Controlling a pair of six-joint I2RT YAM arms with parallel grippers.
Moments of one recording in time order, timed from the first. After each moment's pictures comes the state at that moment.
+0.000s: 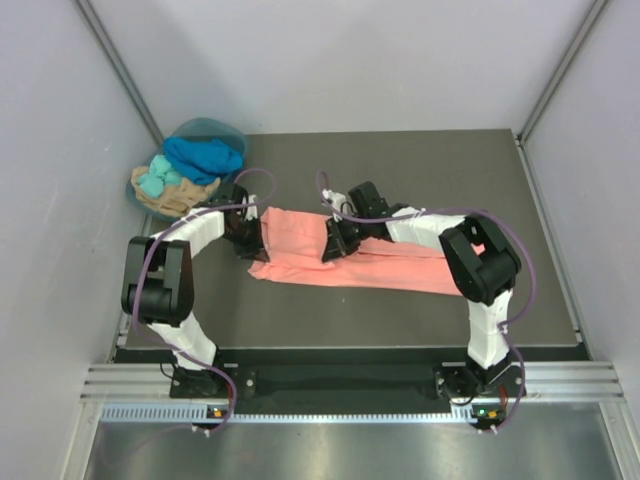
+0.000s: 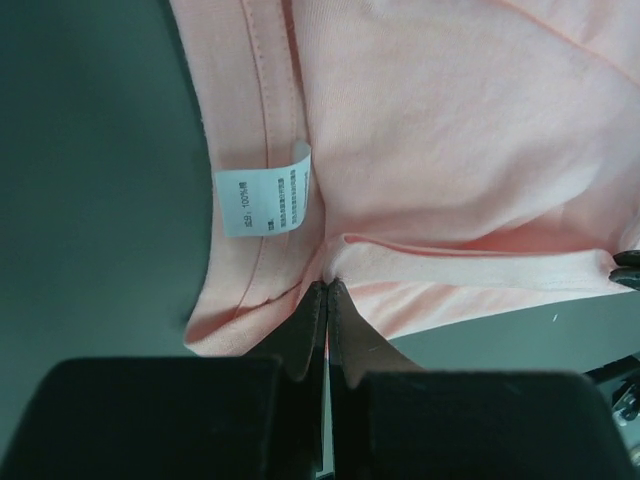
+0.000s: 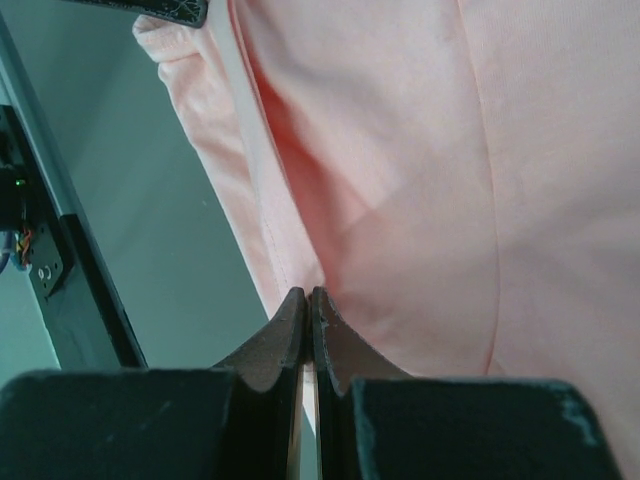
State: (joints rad) left arm -0.12 1.72 1.07 -0.58 0.32 -0.30; right arm 0.62 1.98 1.27 -0.17 -0.67 0.15
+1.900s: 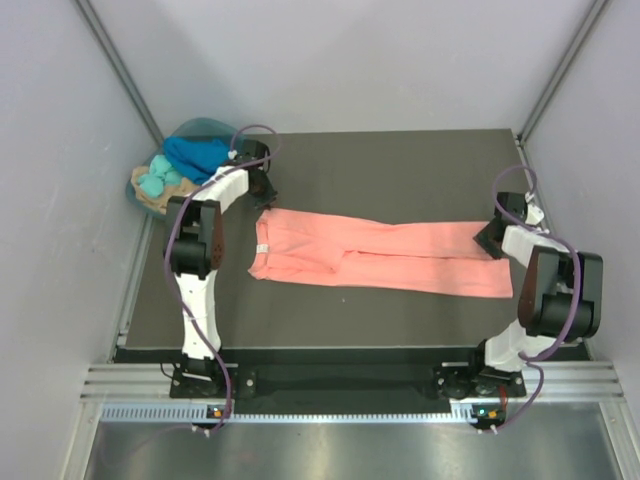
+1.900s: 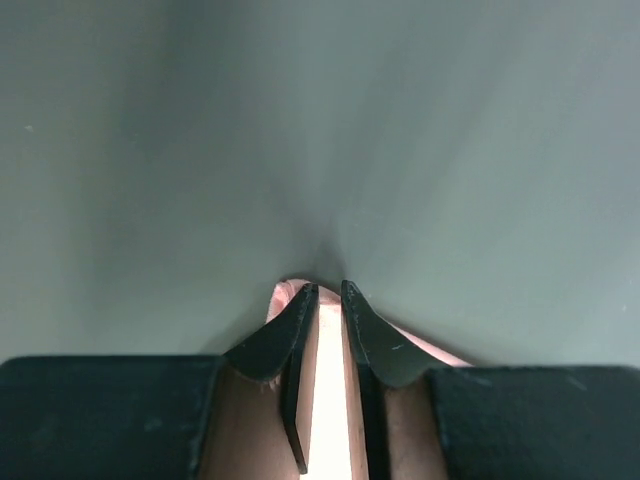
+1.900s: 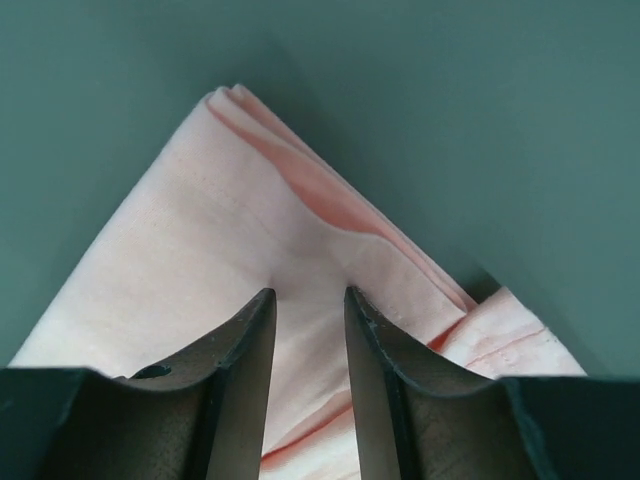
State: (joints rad) left arm -0.17 2.20 1.70 -0.58 -0.05 -0.61; right arm -0.19 1.60 0.84 -0.21 0.20 0.62
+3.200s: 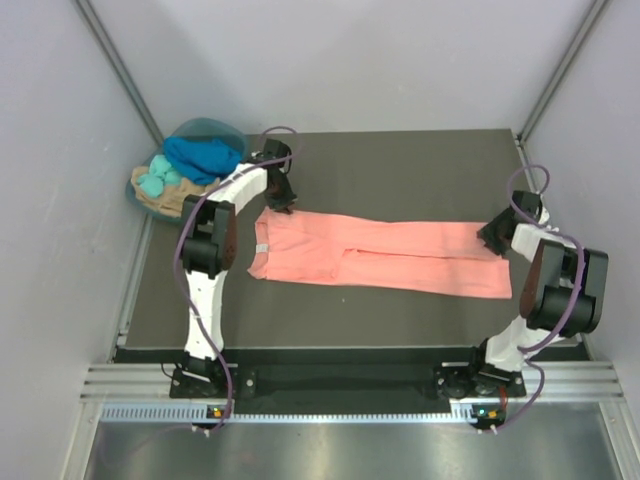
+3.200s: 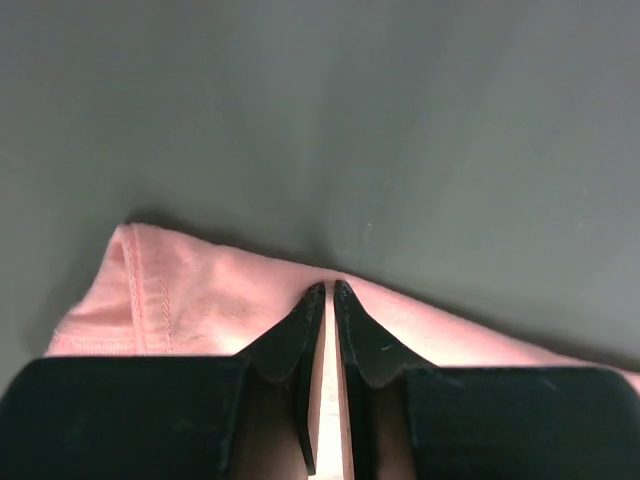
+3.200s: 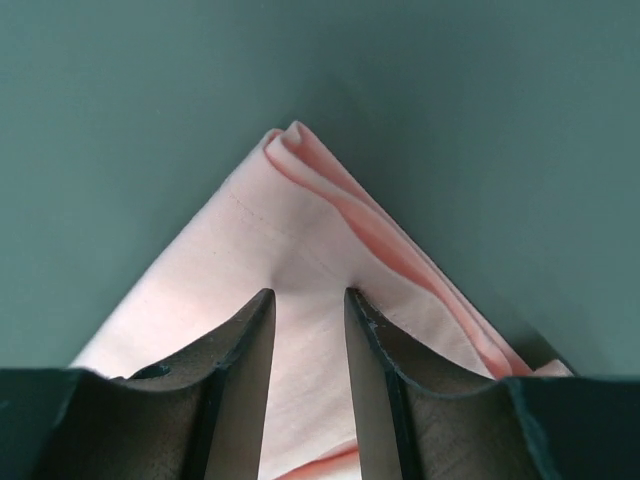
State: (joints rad) left arm -0.27 2.26 1.81 -0.70 -0.01 -0.61; right arm -0.28 1.64 0.87 -0.17 0.00 0.63
